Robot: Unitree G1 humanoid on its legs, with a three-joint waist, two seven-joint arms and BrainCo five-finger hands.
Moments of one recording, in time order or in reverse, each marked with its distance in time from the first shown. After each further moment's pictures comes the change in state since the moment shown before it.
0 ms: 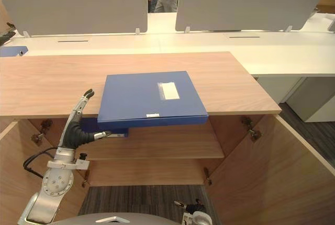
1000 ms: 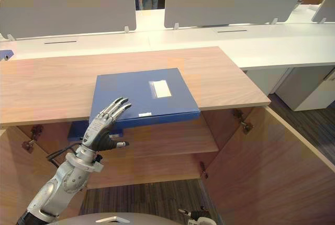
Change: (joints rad) left arm -0.122 0.093 -0.184 0.051 0.366 0.030 0.013; right arm 0.011 -0.036 0.008 0.039 -0.012 0.018 0.000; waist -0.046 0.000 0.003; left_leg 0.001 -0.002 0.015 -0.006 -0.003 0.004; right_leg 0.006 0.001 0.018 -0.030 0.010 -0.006
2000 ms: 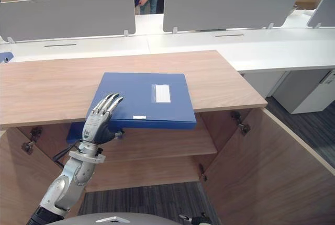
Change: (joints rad) left arm -0.034 -0.142 0.063 0.125 0.185 0.112 0.111; right arm 0.035 0.006 0.001 0.001 0.007 0.000 0.002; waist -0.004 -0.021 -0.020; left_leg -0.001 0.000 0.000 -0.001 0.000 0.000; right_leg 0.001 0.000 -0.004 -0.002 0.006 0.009
